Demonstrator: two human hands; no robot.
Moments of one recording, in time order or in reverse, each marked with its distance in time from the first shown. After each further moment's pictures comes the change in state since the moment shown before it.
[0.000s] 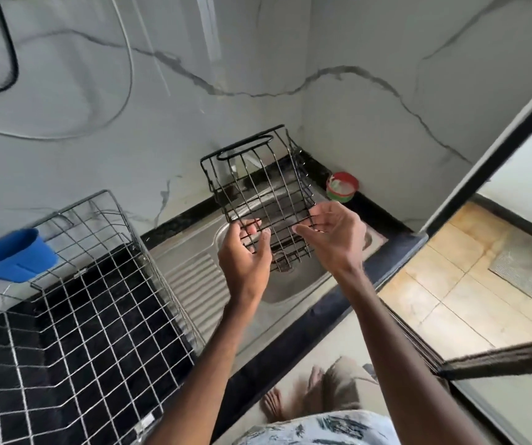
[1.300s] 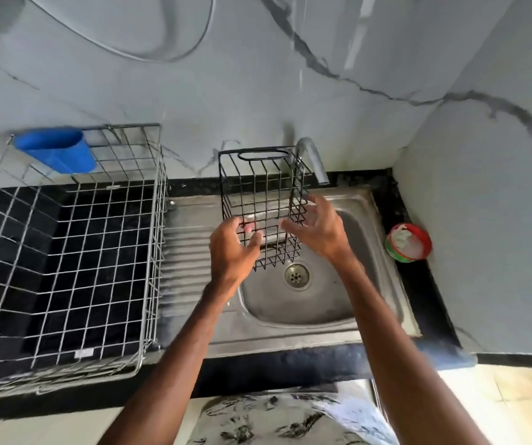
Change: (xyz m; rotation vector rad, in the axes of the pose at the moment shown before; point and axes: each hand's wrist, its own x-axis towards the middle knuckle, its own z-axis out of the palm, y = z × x) left_hand 0.070 -0.070 0.048 0.411 0.253 -0.247; right_hand 0.161 0.032 0.109 -0.128 -0.905 -0.067
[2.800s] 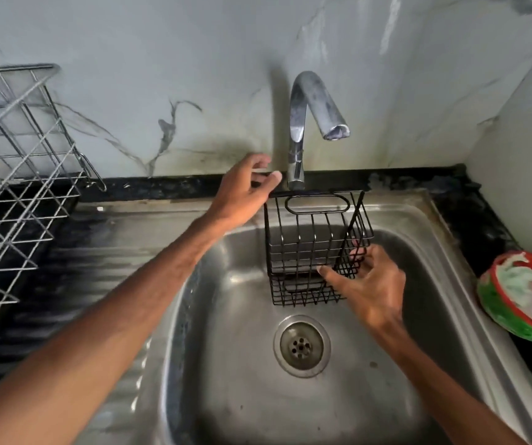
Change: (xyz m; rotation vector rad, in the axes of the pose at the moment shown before) left_hand 0.178 -0.097 0.209 -0.055 -0.214 0.260; right_hand 0.147 0.270 0.058 0.019 0.325 0.037
